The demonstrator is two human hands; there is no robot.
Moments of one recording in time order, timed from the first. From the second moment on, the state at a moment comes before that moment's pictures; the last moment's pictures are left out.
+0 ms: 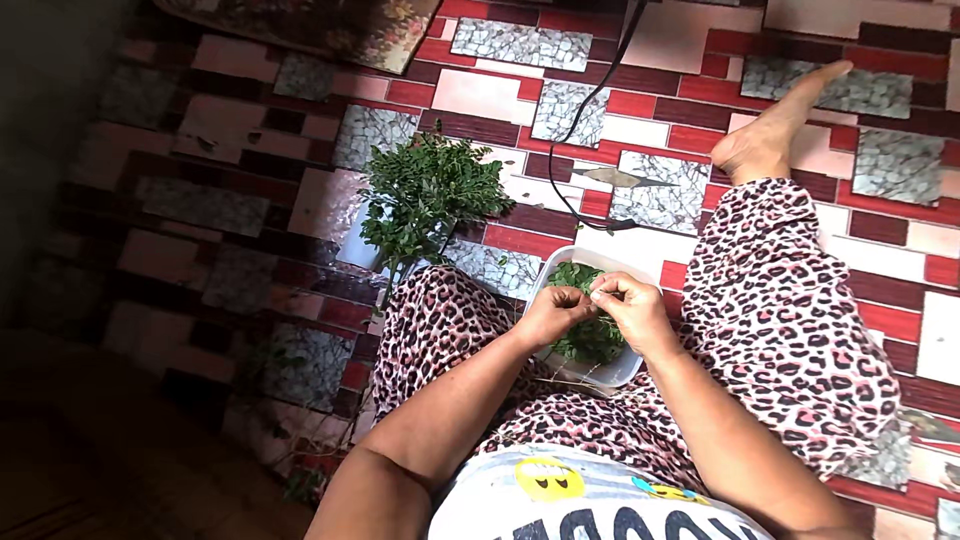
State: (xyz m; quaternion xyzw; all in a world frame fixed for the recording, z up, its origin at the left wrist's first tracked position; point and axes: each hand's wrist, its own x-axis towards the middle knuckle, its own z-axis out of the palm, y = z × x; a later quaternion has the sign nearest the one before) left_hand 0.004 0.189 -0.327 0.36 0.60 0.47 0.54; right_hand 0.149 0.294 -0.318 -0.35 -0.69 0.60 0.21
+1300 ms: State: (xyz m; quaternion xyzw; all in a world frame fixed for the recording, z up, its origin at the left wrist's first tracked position) left_hand 0.011 0.184 -0.310 0.50 0.60 0.49 0.39; right_hand 0.168 0.316 -0.295 -0.30 -0.73 0.60 0.10
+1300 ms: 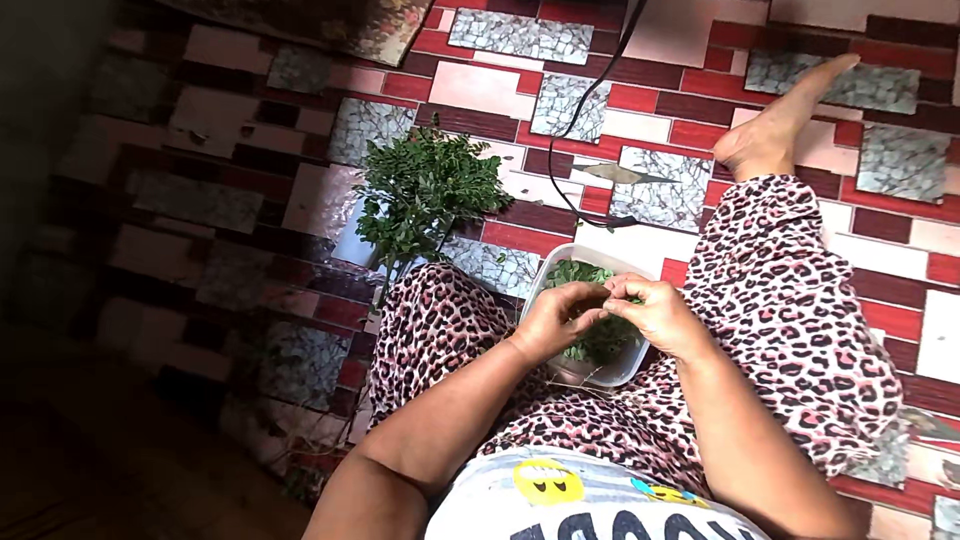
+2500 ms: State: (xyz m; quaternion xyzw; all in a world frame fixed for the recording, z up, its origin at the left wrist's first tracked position) left_hand -0.117 0.109 -0.293 0.27 0.77 0.57 0.12; right_hand 0.174 0.301 -0.276 -0.29 -0.85 0.43 0.06
